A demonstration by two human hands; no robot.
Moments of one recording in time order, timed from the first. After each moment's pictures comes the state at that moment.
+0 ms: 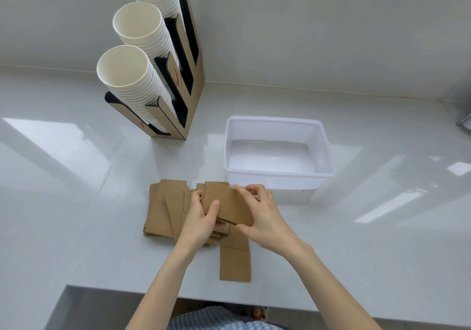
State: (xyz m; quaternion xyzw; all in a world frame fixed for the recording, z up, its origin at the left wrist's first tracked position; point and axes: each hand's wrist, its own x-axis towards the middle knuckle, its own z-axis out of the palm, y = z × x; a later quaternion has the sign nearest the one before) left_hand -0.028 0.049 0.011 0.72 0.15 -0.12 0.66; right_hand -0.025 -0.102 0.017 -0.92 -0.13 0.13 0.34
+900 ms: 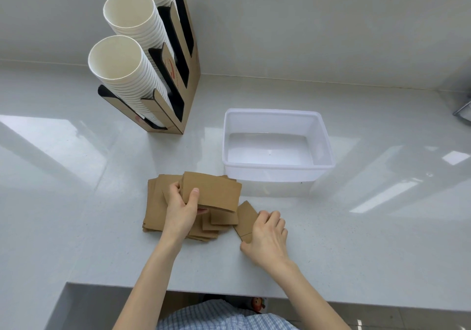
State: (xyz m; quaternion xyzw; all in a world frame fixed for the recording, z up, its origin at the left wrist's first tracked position) left_hand -0.019 0.071 0.009 0.72 0.21 -0.05 0.66; right_hand -0.056 -0.084 -0.022 -0.96 0.09 0.19 0.18
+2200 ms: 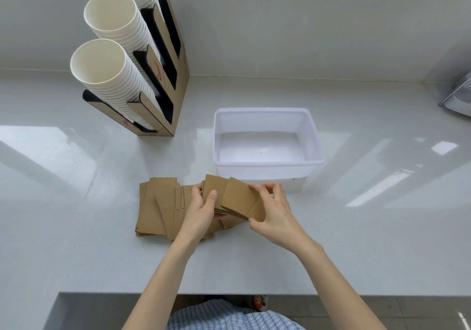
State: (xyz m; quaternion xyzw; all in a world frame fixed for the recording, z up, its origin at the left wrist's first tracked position) left_hand -0.020 0.036 0.009 0.70 0.13 -0.14 0.69; right_hand -0.039 -0.126 0.012 -0.92 -0.03 0.12 0.36
